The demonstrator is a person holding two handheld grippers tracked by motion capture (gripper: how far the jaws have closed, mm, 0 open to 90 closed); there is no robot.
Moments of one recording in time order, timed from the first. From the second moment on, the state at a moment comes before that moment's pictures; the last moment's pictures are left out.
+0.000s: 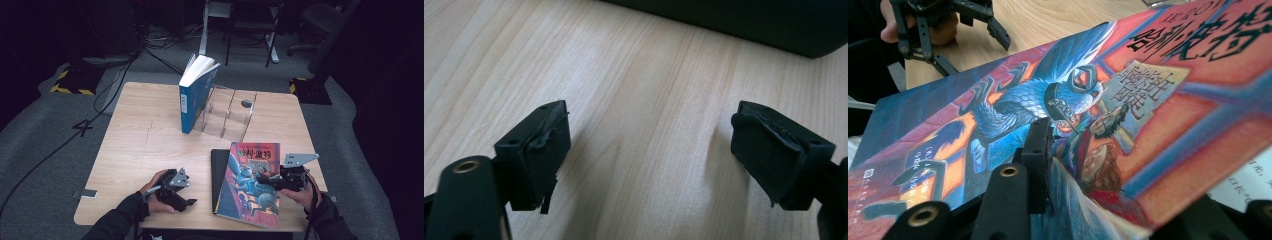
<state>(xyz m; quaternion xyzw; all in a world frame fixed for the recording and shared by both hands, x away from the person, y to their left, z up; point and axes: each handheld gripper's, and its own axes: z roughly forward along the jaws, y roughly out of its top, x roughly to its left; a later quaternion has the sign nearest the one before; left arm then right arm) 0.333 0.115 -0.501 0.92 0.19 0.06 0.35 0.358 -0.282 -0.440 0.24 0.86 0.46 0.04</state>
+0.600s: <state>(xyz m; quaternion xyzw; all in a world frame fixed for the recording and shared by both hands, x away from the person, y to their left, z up) 0.376 0.104 -0.474 0.89 0.21 0.12 0.38 0.363 -0.258 -0.440 0.21 0.85 0.48 0.06</state>
